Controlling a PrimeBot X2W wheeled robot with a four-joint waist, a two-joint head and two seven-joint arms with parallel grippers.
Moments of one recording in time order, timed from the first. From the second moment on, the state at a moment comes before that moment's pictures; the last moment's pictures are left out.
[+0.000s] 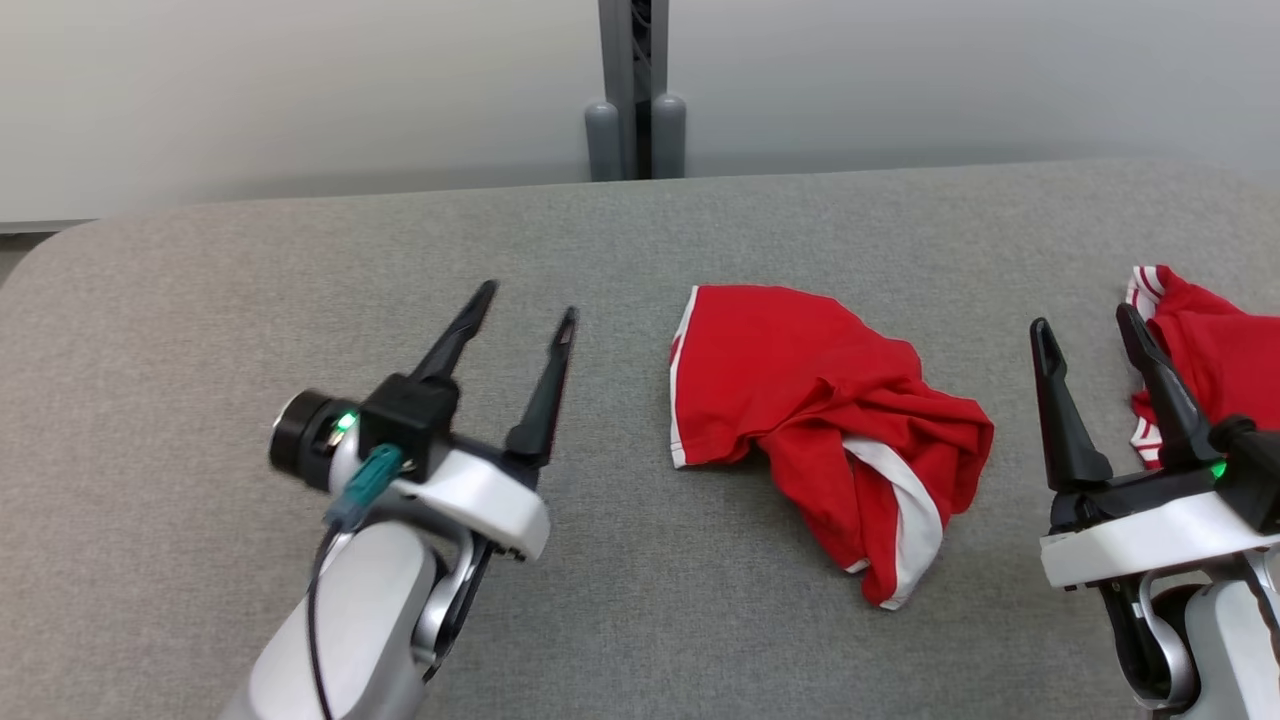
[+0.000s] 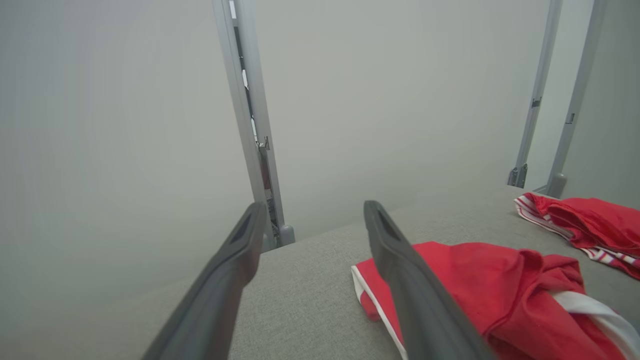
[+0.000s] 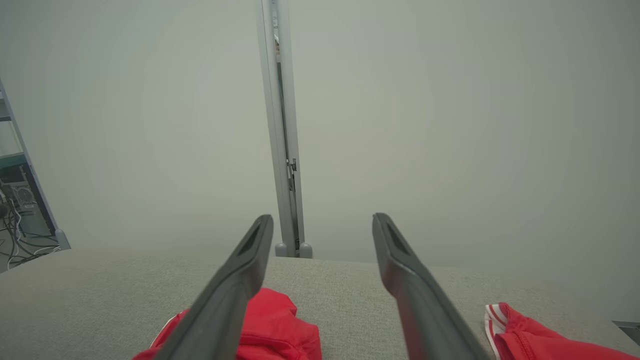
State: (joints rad) left arm -0.49 0.15 -0.54 0.38 -0.34 0.06 -0.26; right arm -0.22 -0.16 0.06 0.11 0.25 0.13 -0.22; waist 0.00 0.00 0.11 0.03
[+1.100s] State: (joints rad) left arm -0.14 0.05 -0.28 0.25 -0.29 0.06 -0.26; right arm -0.31 -0.39 0.42 0.17 0.32 0.13 -0.04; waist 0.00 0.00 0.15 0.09
